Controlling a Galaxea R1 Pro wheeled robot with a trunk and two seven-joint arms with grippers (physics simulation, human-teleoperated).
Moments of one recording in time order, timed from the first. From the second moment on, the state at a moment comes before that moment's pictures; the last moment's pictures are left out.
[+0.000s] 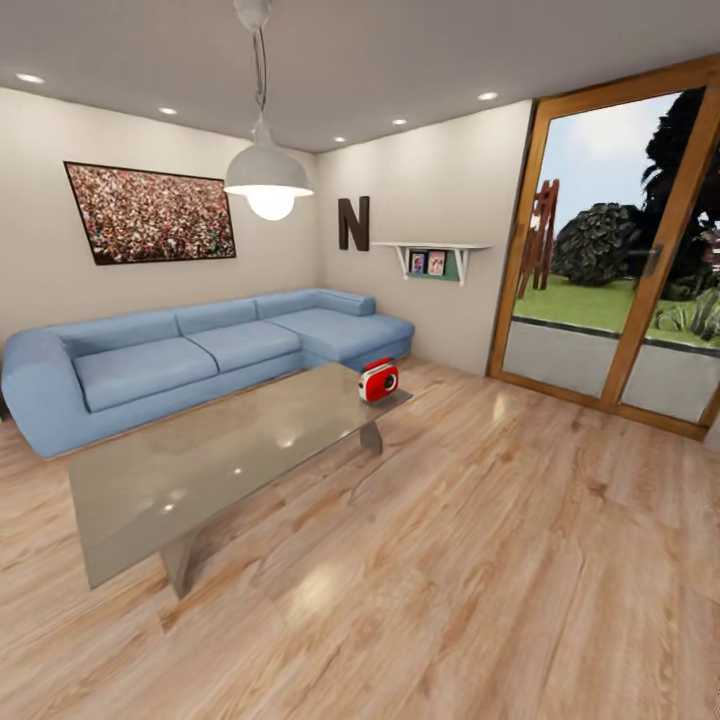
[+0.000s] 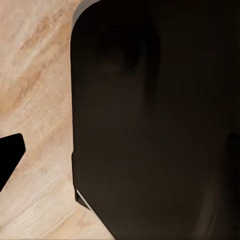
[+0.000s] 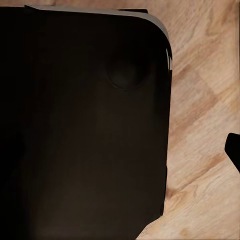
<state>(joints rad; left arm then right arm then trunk) 0.00 0.00 0.01 -0.04 0.04 0.02 0.00 0.00 0.00 0.00 0.00 0.00 -0.08 -0.01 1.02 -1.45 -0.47</state>
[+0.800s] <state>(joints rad) 0.00 0.00 0.01 -0.04 0.04 0.02 0.00 0.00 0.00 0.00 0.00 0.00 -0.08 -0.01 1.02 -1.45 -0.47</state>
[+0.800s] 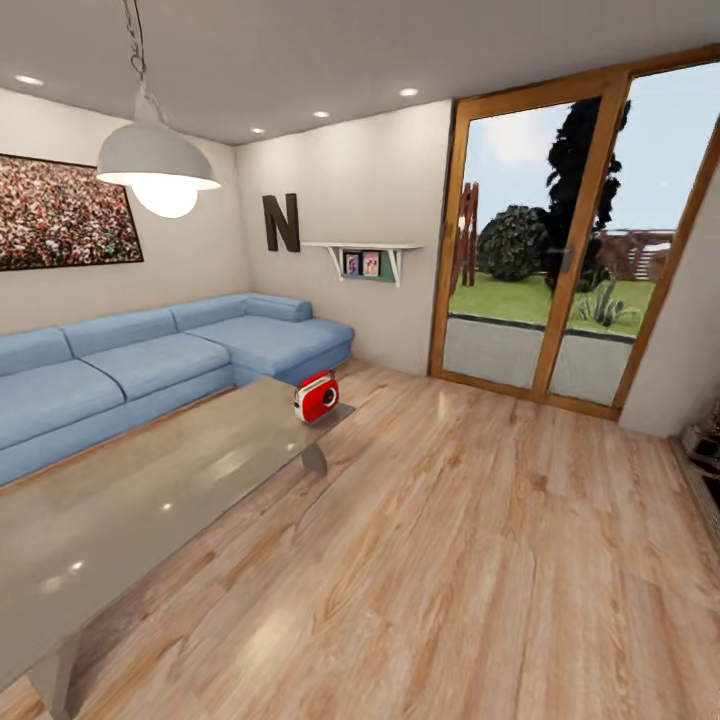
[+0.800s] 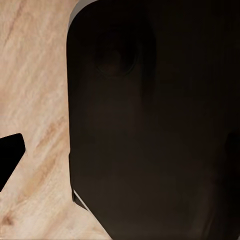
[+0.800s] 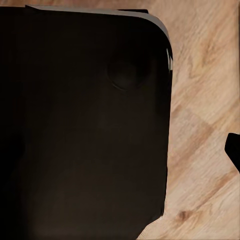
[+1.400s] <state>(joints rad) 0.00 0.00 0.01 -0.04 0.04 0.02 0.00 0.00 0.00 0.00 0.00 0.00 -0.08 -0.01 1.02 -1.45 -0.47</state>
